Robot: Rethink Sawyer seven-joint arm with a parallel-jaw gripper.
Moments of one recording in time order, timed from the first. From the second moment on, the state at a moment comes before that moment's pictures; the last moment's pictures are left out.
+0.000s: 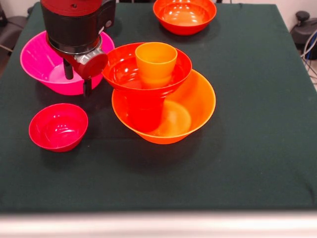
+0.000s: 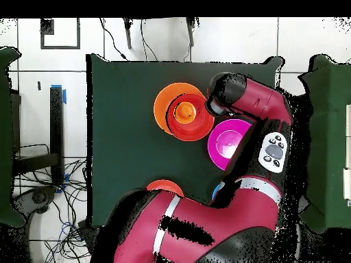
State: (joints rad) arm -0.25 -0.24 -0.31 1.01 0.19 0.85 2.09
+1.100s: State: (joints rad) arm -0.24 -0.23 -0.33 1.06 0.19 0.77 2.09
